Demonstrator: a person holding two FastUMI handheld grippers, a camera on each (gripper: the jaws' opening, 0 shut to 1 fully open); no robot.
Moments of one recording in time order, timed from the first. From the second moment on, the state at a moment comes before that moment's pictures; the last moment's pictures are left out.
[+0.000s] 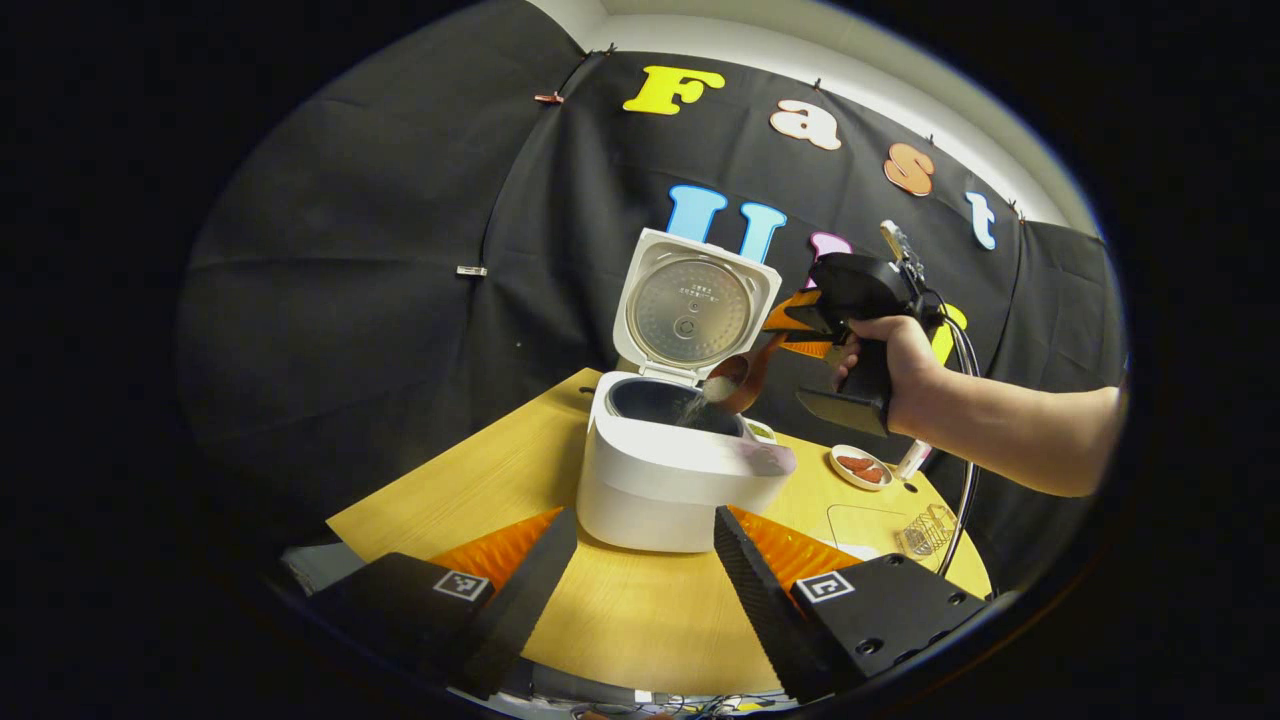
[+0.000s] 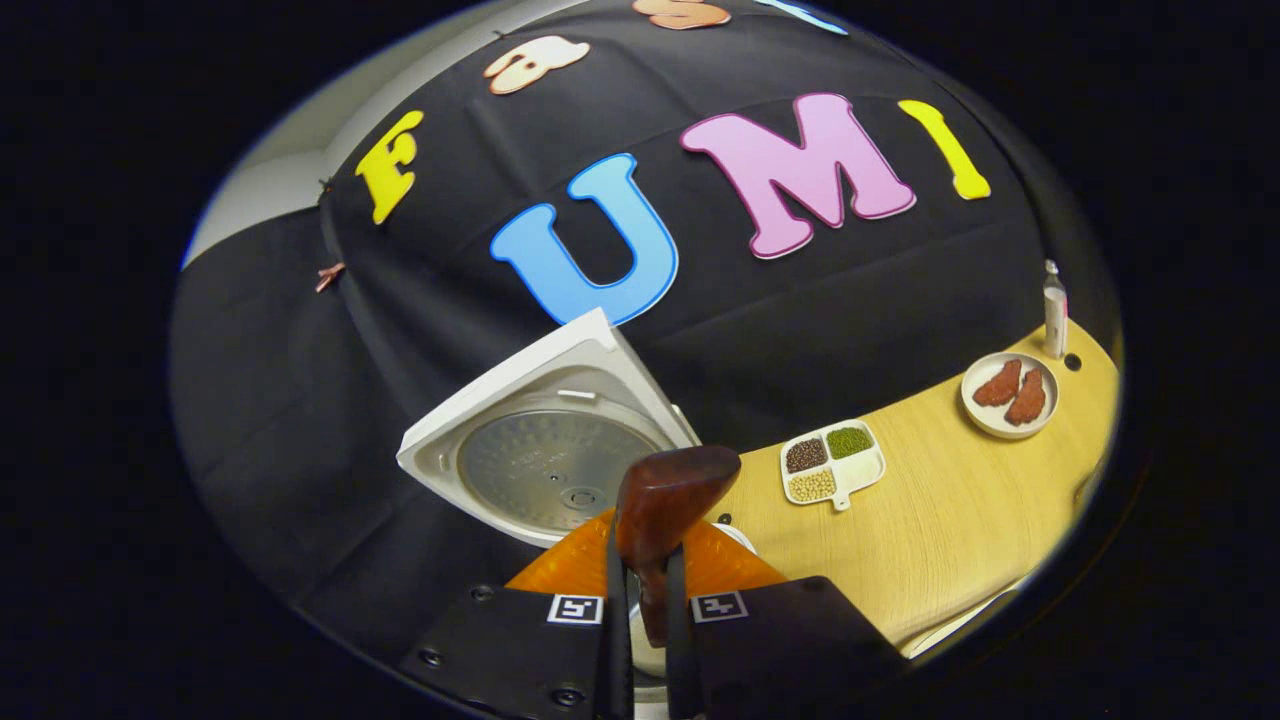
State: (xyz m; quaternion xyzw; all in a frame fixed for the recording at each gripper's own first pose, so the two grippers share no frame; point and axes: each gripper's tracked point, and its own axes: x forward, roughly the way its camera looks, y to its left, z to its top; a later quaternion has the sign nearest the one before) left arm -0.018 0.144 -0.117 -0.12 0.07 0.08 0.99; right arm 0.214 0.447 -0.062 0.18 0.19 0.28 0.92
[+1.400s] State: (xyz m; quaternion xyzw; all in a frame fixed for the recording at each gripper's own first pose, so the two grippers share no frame) left arm -0.023 0.156 -0.134 -0.11 0.07 0.09 0.99; right arm 0.171 0.514 -0.076 -0.11 0.03 0.39 0.92
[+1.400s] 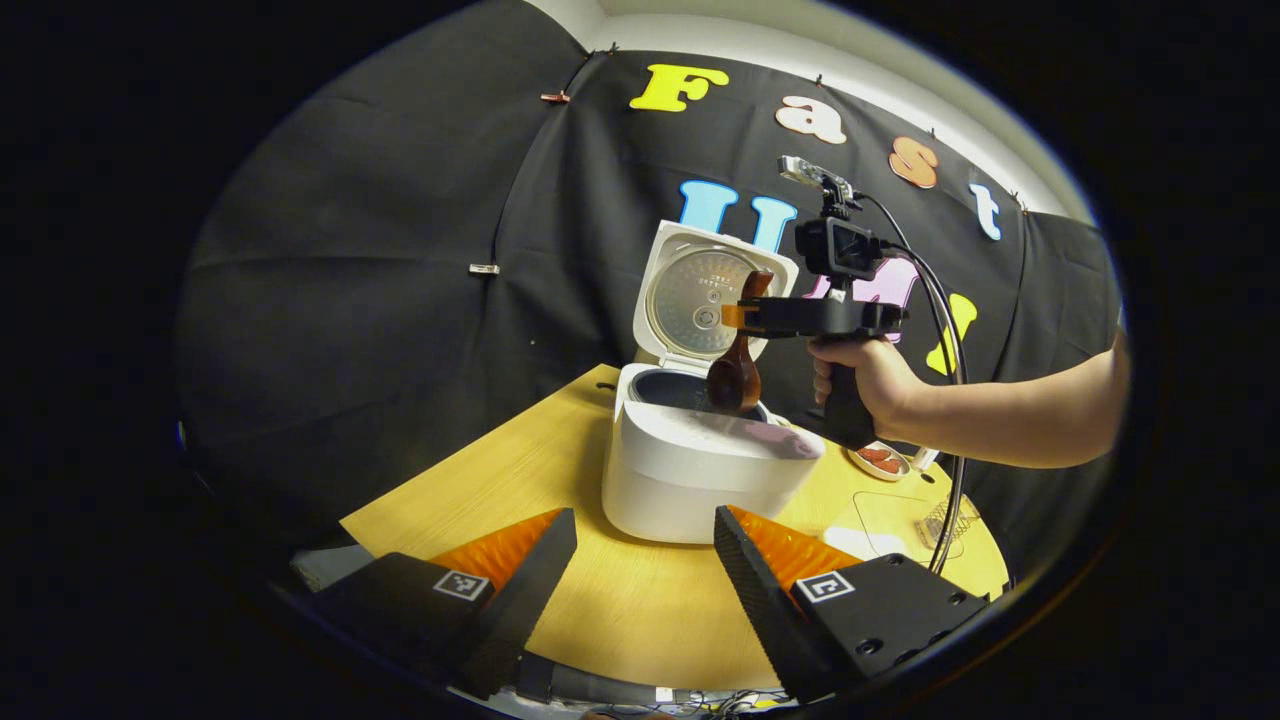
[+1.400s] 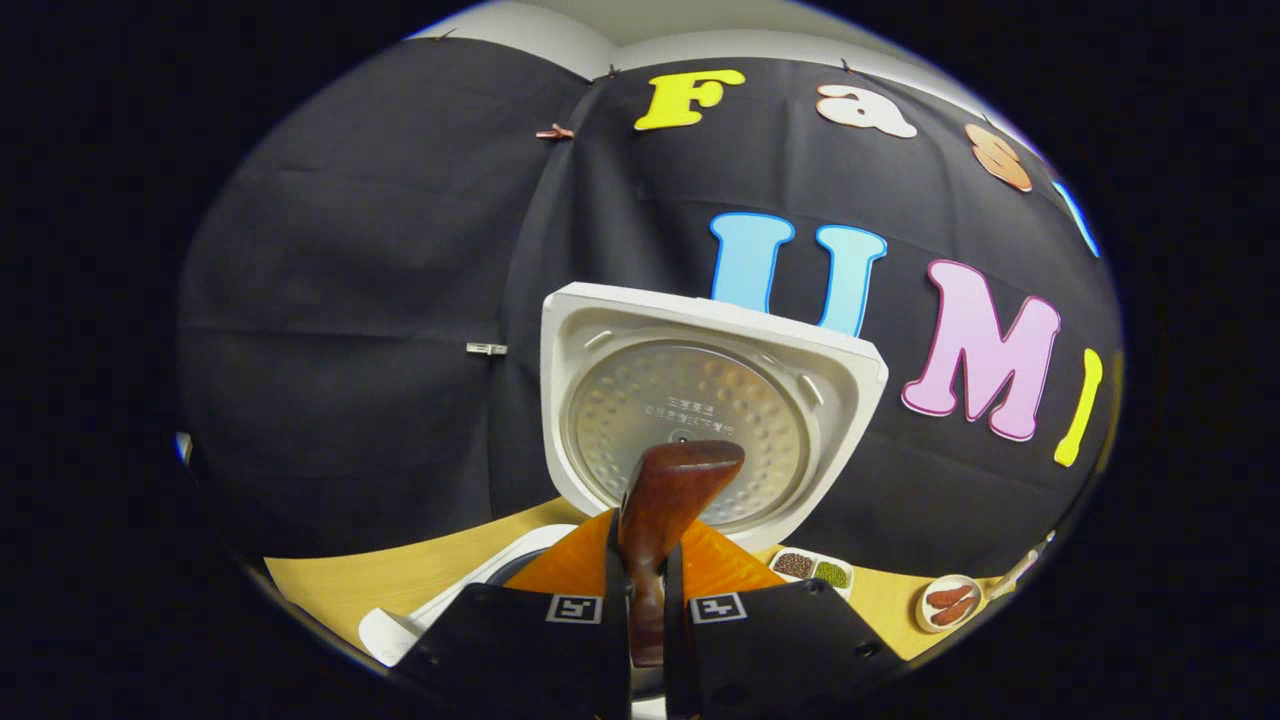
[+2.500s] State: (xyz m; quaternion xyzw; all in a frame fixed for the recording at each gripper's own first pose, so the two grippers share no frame) left arm -0.016 0.085 -0.101 -0.07 0.07 0.03 1.00; right arm 0.181 0.299 0.069 0.01 -0.01 0.29 0.96
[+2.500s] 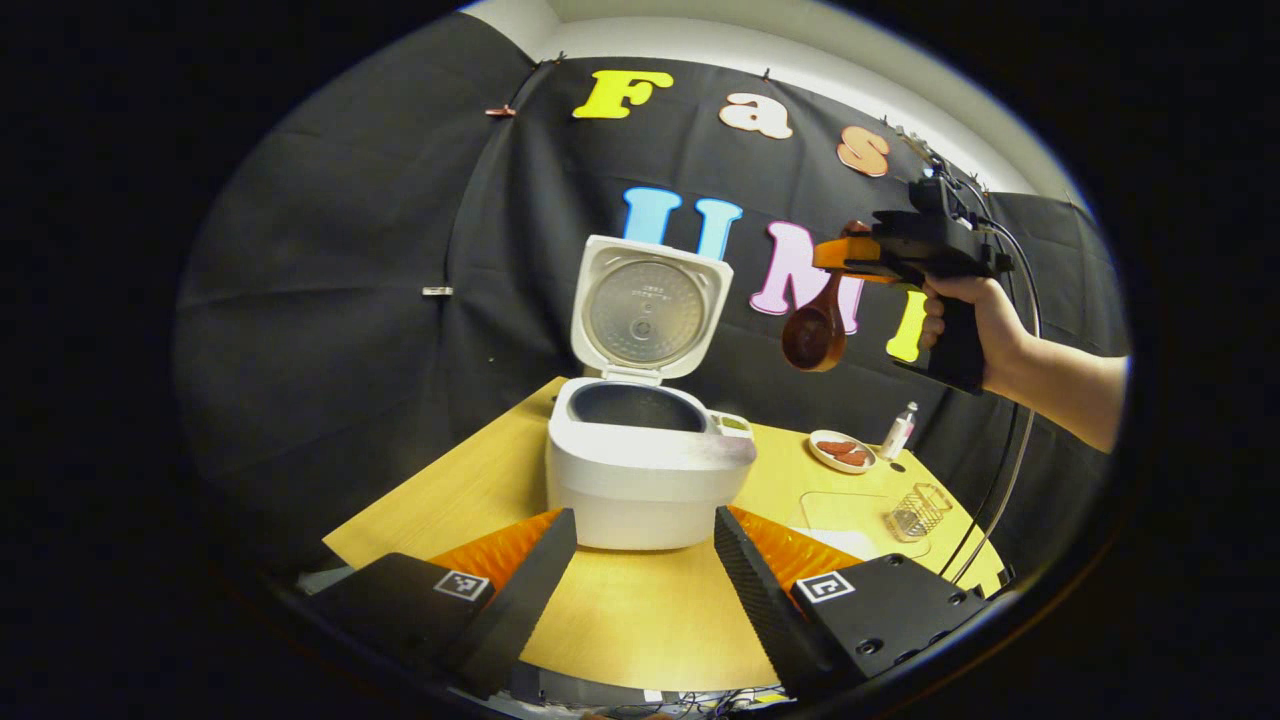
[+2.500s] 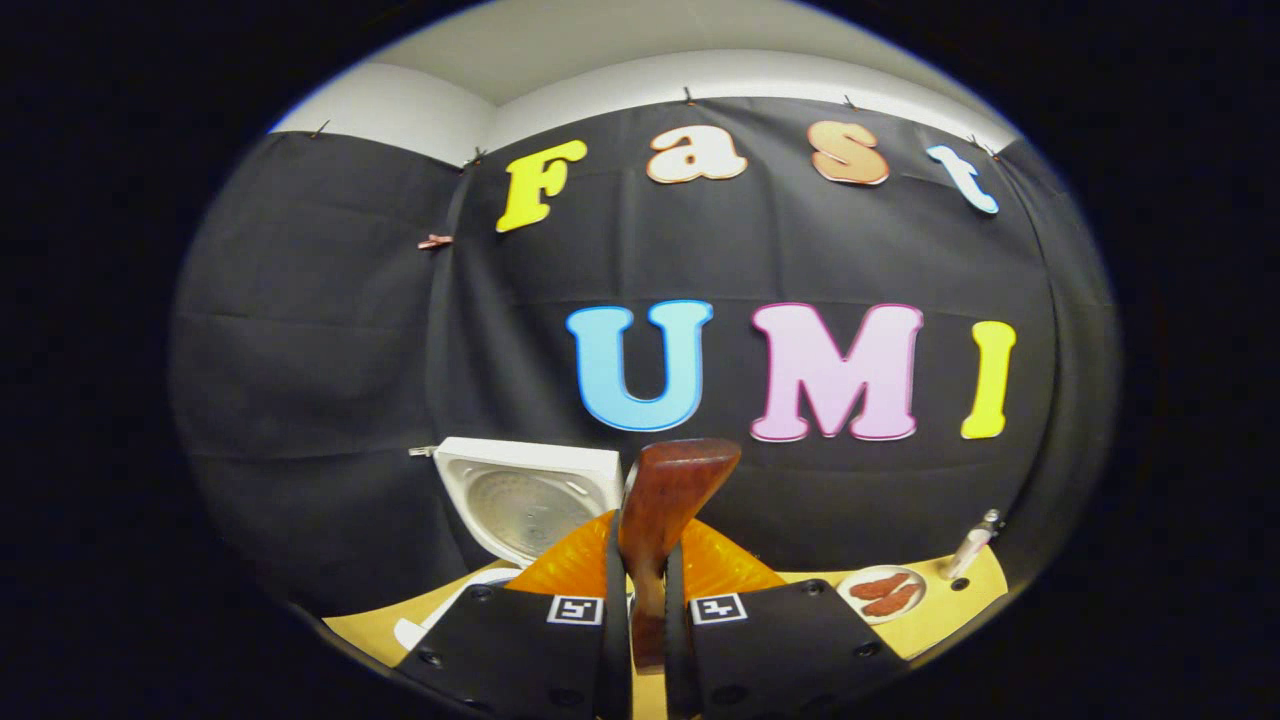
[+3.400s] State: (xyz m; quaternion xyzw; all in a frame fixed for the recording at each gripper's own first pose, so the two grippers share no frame) left arm 0.051 -0.082 -0.069 -0.02 0.08 -0.02 1.00; right arm 0.271 -0.047 -0.029 0.10 0.10 0.08 0.99
